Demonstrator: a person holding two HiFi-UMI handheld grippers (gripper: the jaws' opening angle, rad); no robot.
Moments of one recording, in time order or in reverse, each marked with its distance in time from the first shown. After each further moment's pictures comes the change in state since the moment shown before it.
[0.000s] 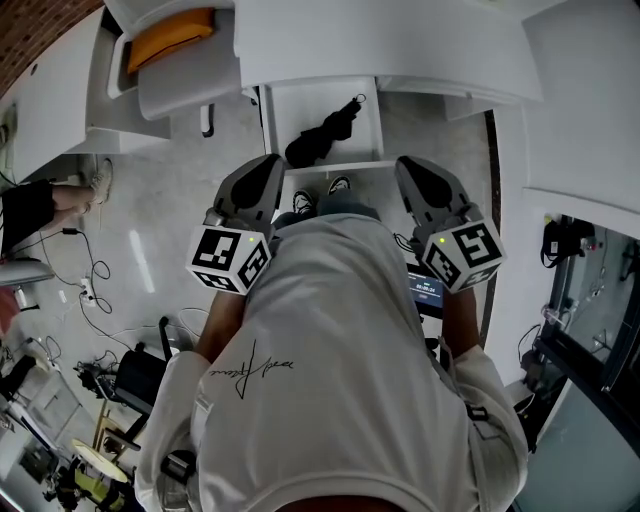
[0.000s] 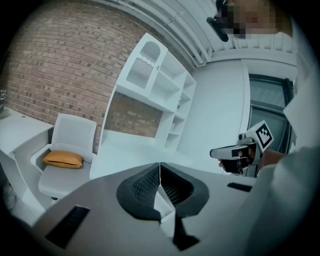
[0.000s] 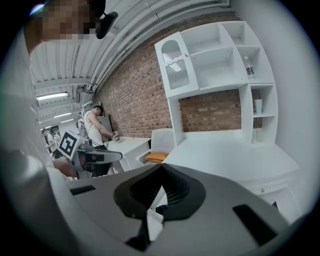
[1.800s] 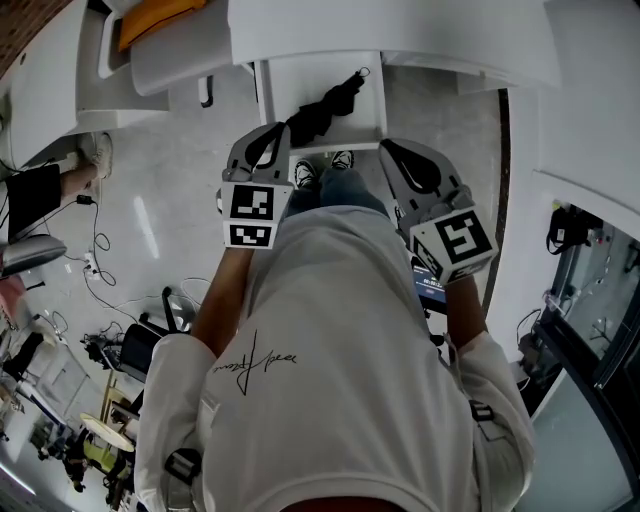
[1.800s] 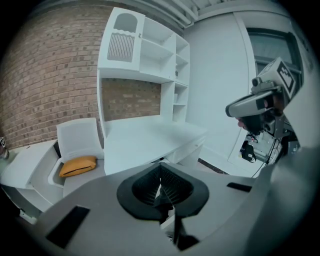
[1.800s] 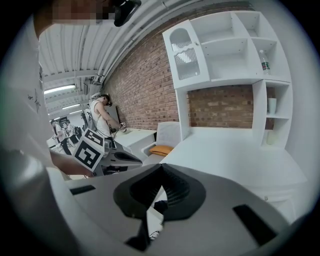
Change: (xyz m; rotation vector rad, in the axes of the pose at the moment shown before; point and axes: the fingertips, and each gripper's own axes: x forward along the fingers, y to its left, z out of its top) left arm 0.068 0.025 -0.055 0.243 0.273 0.139; right arm 0.033 0.005 0.001 -0.070 0.081 0.076
